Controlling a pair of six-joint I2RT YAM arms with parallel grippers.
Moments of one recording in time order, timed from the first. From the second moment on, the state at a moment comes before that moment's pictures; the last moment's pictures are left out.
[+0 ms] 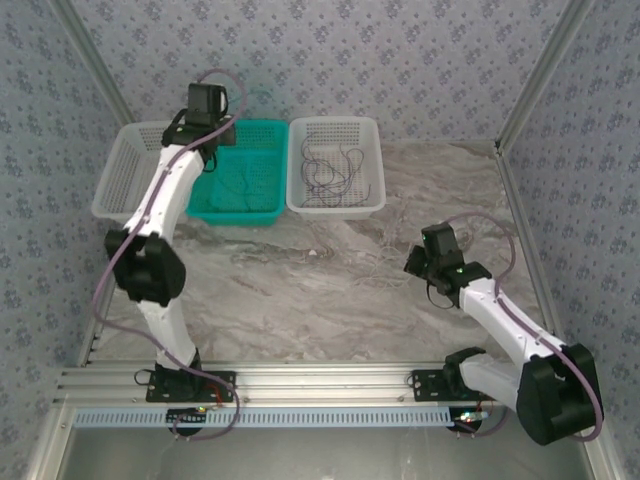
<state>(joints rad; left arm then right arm) -0.21 1.95 2.00 -0.69 -0.28 -0.09 0.31 1.05 0.60 -0.42 0.10 0.63</state>
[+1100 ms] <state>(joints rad) -0.72 1.54 1.23 -0.32 0.53 -0.30 0.37 0.91 0.78 -0.25 -0.41 0.42</state>
